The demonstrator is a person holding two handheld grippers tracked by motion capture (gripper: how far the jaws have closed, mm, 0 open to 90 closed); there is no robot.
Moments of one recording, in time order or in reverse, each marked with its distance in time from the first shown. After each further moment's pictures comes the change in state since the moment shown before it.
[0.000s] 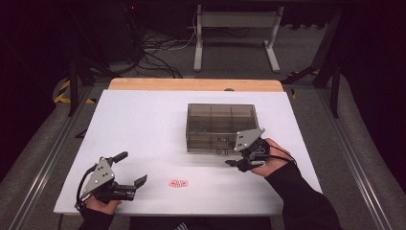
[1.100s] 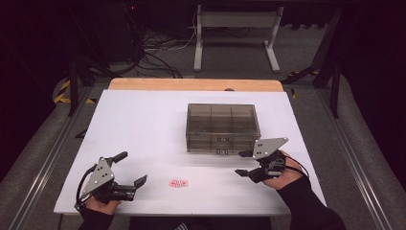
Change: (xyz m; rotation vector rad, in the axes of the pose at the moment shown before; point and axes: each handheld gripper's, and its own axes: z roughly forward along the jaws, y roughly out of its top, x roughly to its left) left arm -0.001 0.001 -0.001 -0.005 0.003 0.002; right arm 0.019 -0.035 -0.026 -0.125 0.037 0.113
